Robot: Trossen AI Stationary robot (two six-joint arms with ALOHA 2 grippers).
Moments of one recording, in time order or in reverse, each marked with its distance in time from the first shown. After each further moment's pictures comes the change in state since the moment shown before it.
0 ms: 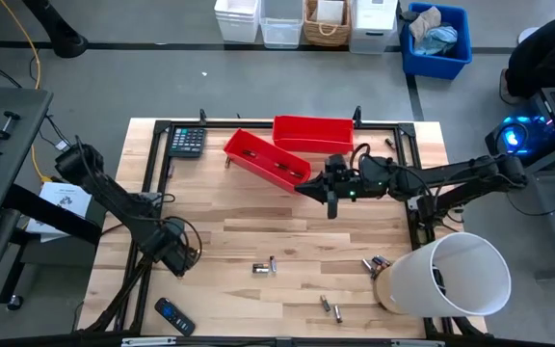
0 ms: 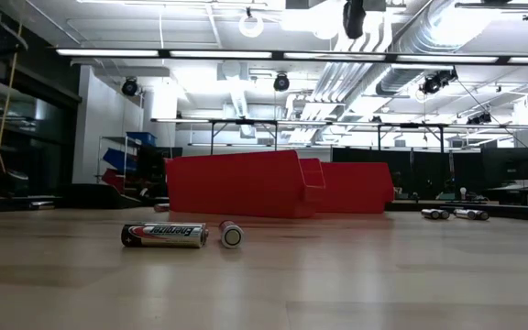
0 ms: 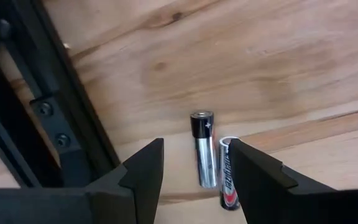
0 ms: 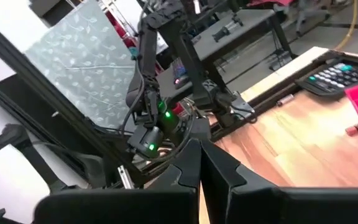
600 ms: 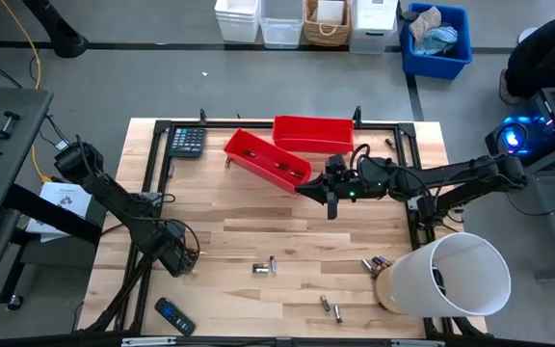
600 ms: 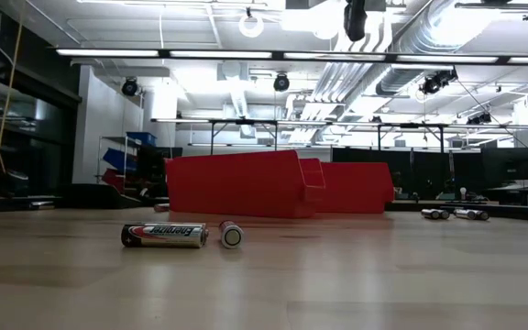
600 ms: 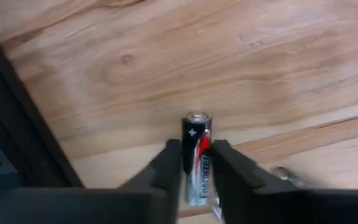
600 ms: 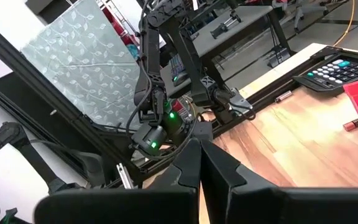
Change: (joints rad) left arm -0.017 -0.003 -0.129 0.212 -0.035 -0.058; right arm 0.003 0.000 -0.001 -0.013 0.003 0.004
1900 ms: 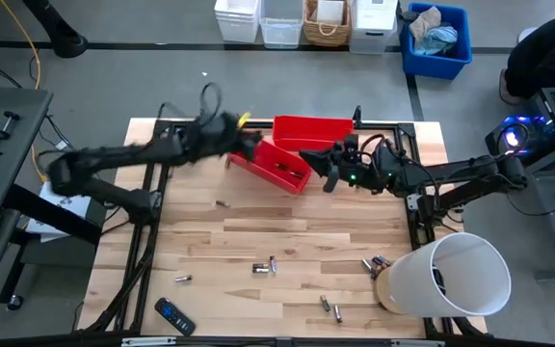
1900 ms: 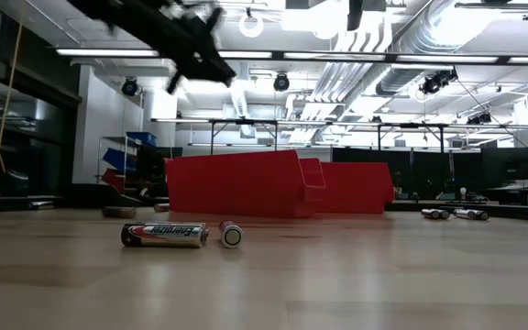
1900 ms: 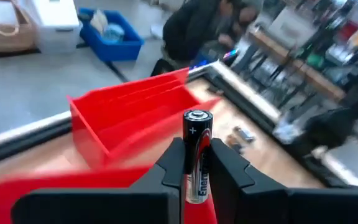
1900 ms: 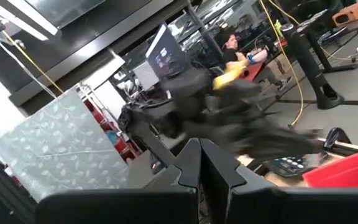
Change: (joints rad) left arm 1.169 -0.023 0.385 0.816 -0.159 1.552; right arm -0.056 0.000 -0.001 0.254 0.253 -0.027
